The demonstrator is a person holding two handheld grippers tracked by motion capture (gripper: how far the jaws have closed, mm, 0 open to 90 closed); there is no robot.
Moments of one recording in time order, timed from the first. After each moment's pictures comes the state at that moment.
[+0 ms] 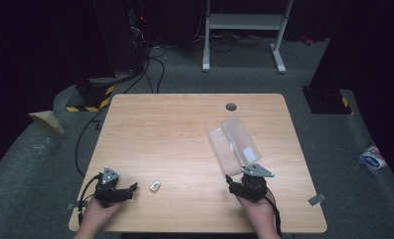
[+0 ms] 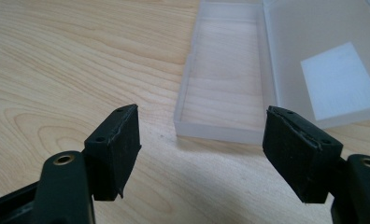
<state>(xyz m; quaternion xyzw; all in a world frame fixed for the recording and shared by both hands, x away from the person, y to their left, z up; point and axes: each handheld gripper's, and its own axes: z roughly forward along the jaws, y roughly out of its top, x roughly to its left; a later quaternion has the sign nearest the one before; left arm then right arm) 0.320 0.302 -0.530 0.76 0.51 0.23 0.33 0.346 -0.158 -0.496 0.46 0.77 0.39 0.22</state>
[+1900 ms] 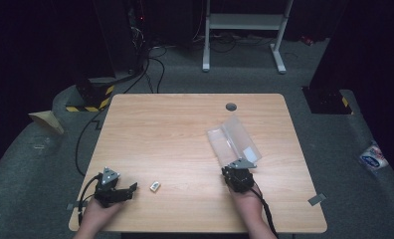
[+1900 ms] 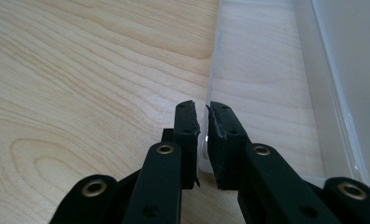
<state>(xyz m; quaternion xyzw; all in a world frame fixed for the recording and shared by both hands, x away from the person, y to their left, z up) 0.319 0.302 -0.530 0.76 0.52 0.23 0.33 0.374 -0.129 -0.516 0.45 0.79 0.36 0.19</state>
